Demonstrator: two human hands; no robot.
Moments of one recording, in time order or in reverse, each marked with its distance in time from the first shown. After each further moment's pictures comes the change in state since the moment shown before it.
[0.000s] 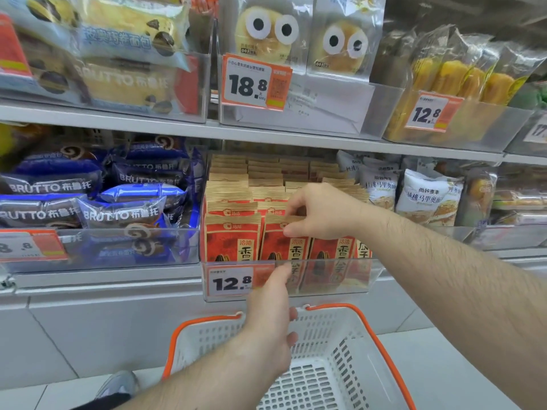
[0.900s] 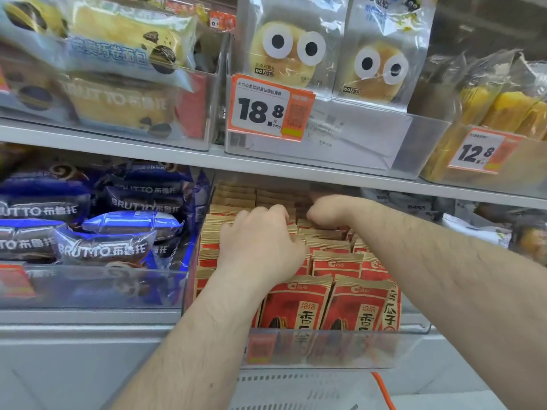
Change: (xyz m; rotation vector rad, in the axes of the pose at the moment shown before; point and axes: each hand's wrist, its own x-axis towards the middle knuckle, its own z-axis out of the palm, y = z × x) left_hand 0.053 0.133 0.026 1.350 0.318 0.911; right_hand 0.135 0.060 -0.014 -0.073 -0.115 0.268
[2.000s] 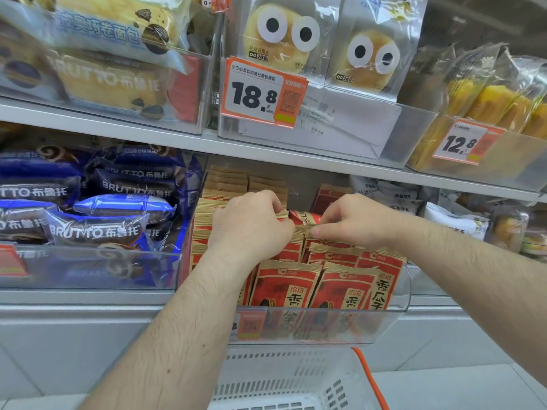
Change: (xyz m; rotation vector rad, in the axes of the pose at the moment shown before) left_hand 0.003 -0.004 0.002 -0.128 -0.011 -0.017; right_hand -0.082 0.035 0.000 0.096 0.027 -0.184
